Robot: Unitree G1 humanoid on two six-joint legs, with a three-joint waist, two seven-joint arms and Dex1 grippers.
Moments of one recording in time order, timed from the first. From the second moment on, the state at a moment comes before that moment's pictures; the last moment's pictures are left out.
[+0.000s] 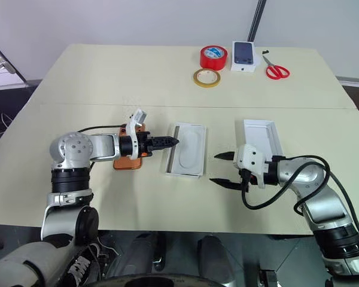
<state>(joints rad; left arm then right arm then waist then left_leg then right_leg) -0.72 0.22 0.24 0.12 -0.73 1.44 -0.44 -0.19 -0.77 0.00 -0.20 0.31 0.20 1.09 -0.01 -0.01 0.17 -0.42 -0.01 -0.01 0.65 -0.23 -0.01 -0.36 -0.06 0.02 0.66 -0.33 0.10</state>
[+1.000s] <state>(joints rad) -0.33 0.48 0.06 -0.02 -0.37 0.44 -0.73 -0.58 -0.53 0.41 0.19 -0.11 -0.04 1.00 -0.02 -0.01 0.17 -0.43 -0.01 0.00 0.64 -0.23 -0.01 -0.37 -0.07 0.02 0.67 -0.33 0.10</state>
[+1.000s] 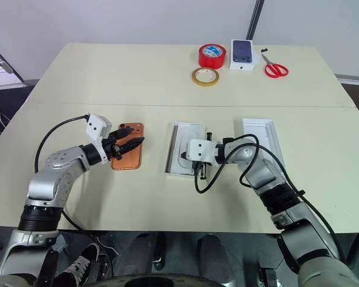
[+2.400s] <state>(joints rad) -0.34 0.56 0.40 0.04 -0.77 1.20 -0.55 -0.83 -0.15 0.56 0.43 -0.28 0.10 0.86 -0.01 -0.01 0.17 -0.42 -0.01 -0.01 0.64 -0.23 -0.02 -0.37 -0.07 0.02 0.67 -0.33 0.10</state>
